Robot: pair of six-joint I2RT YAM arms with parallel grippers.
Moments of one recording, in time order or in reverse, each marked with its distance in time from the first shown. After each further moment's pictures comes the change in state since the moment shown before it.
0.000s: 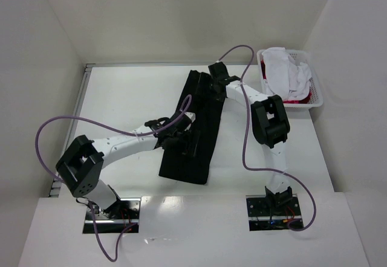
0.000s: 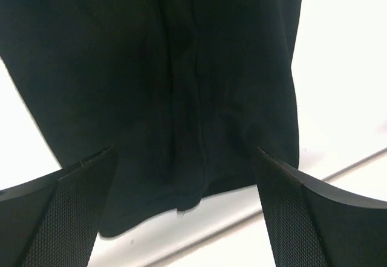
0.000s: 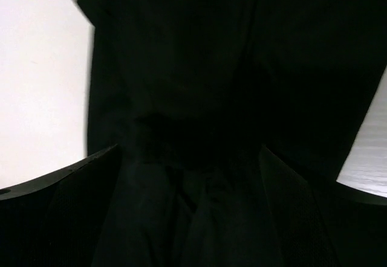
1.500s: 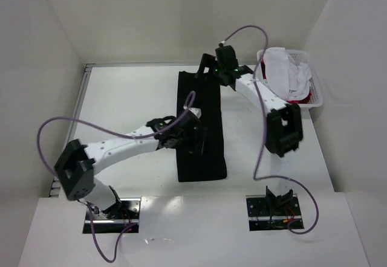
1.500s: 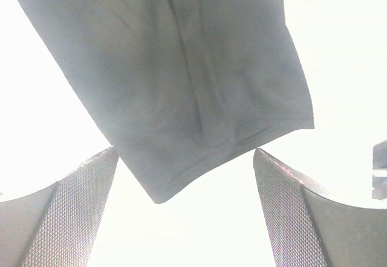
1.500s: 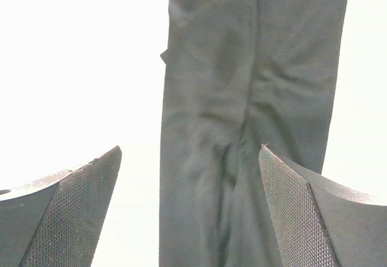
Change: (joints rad) left arm -0.118 0.033 0.140 -0.108 -0.095 -0.109; right arm 0.004 -0.090 0.099 -0.054 -0.027 -0.035
